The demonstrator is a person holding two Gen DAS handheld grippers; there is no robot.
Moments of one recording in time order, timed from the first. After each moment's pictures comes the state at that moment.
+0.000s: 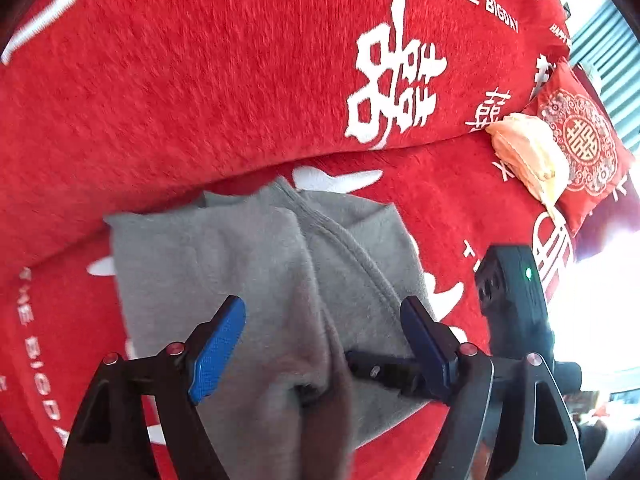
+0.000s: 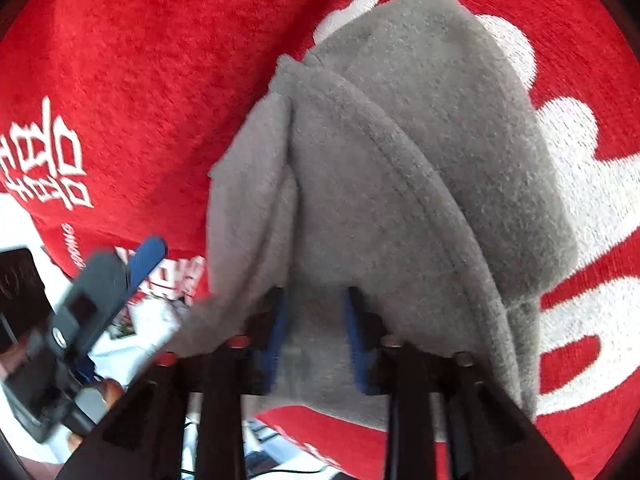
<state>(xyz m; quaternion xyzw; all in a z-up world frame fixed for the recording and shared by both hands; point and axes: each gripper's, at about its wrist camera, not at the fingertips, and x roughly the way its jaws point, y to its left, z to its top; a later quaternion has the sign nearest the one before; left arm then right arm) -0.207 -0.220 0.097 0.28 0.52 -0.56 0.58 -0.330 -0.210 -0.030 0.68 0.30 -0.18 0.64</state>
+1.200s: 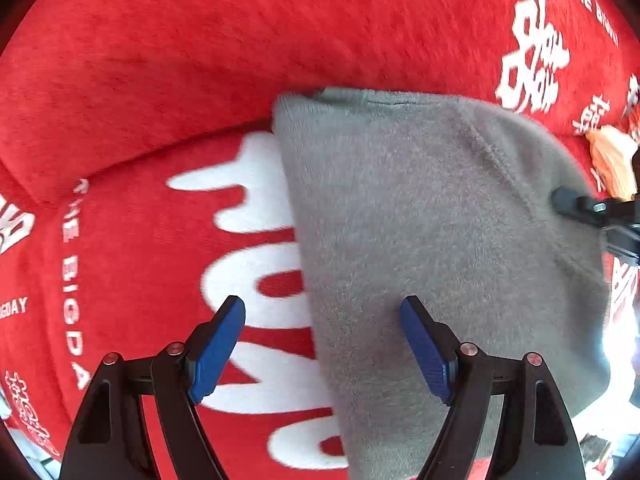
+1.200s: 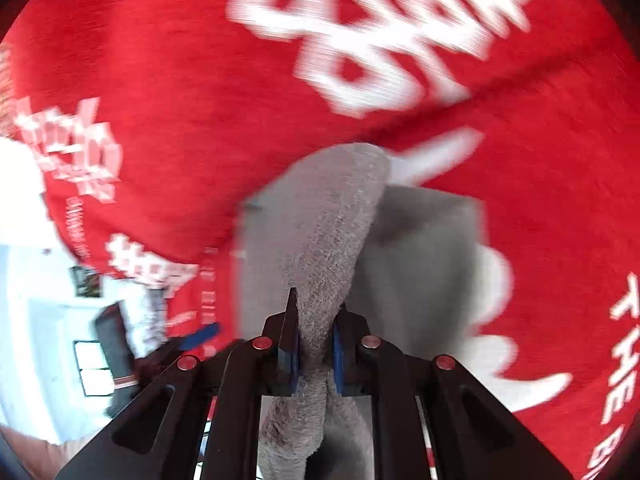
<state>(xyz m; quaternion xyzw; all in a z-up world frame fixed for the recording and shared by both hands) -0.150 -0.169 0.025 0.31 0.56 -0.43 0.63 -0.356 -0.270 0.025 0.56 0.36 -0.19 0.72</state>
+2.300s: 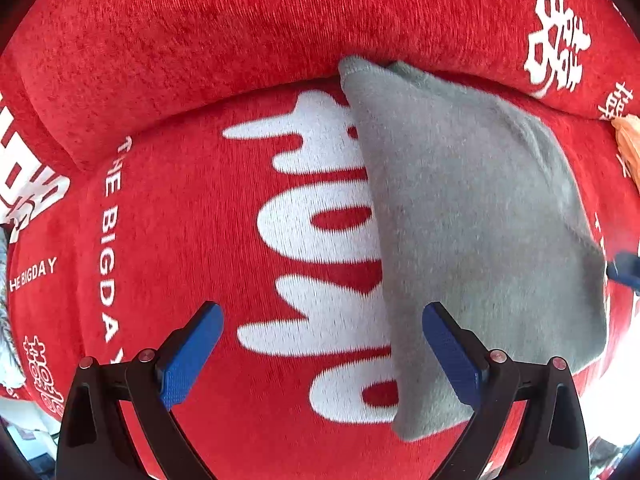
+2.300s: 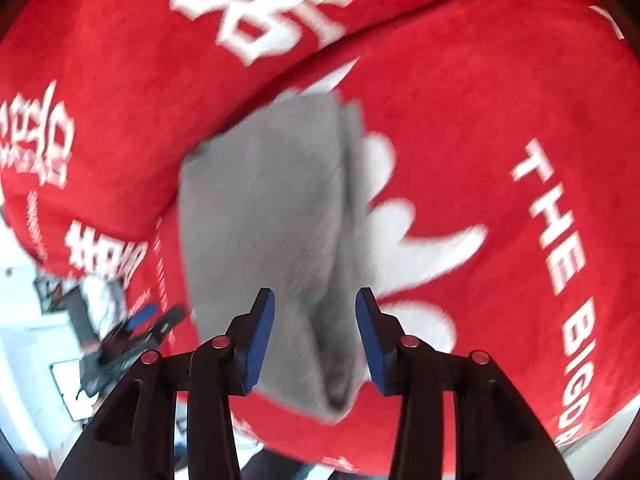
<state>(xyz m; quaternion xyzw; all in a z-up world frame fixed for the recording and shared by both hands) -0.150 -0.115 0.032 0.35 0.57 -0.37 0.65 -0.422 -0.207 0.045 0.57 0.42 -0.24 0.67</state>
